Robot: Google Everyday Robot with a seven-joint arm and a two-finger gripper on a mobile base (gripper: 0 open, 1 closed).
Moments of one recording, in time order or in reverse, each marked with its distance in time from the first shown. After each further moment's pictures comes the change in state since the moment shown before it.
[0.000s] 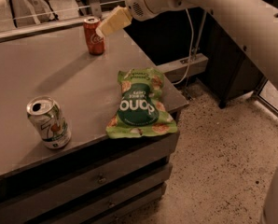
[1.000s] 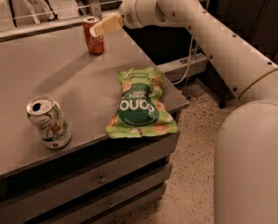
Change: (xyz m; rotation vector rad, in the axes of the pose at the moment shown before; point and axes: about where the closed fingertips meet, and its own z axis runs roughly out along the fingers) arm 0.014 -0.028 0.086 -0.066 -0.168 0.102
